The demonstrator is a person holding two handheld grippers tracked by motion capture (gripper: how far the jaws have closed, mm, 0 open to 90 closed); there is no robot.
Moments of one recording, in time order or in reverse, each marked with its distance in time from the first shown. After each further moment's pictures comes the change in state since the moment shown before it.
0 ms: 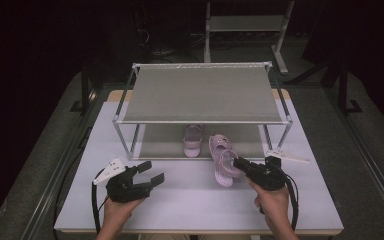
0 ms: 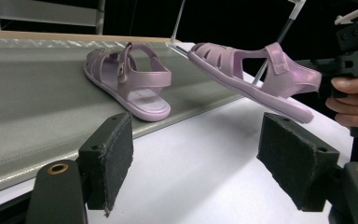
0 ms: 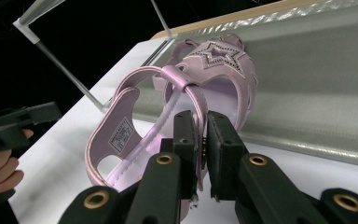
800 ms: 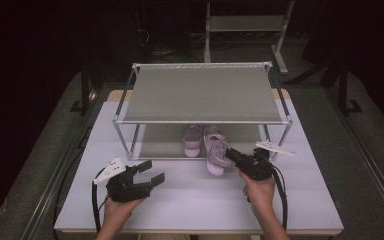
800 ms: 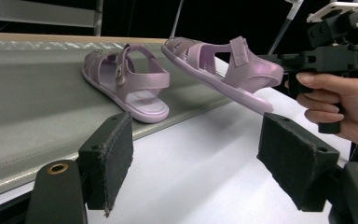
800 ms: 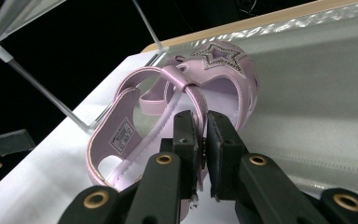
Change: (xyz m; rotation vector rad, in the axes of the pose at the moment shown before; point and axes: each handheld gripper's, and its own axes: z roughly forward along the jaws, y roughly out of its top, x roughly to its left) left arm 0.000 0.001 0.001 -0.001 -0.009 0.006; right arm -0.002 0.007 0.037 -0.043 -0.027 0.016
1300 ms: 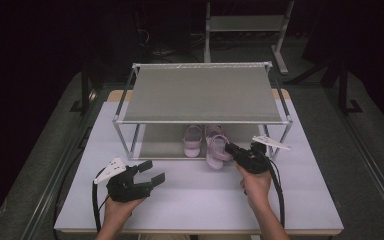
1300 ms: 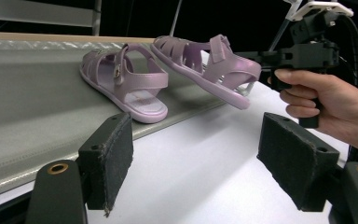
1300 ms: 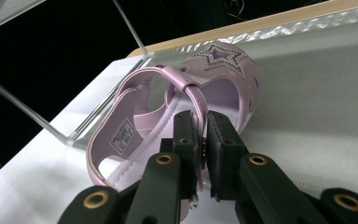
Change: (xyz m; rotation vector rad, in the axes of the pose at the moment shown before) left arm 0.000 0.000 0.001 0.001 -0.005 -0.003; right arm -0.009 0.007 0.018 -0.012 -0.044 -0.004
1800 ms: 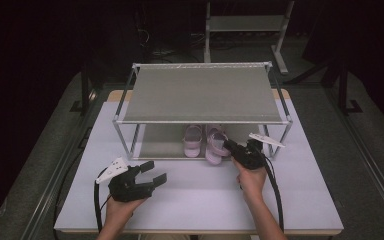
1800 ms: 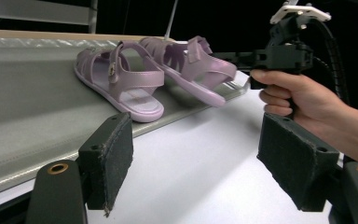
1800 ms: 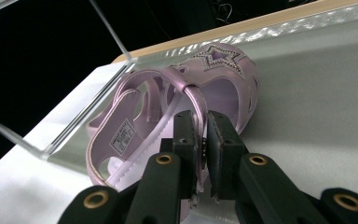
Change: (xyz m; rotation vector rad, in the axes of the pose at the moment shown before) left arm -0.001 -0.001 0.004 0.006 -0.014 -0.002; right arm -0.010 -0.002 0.023 -0.022 -0.044 0.019
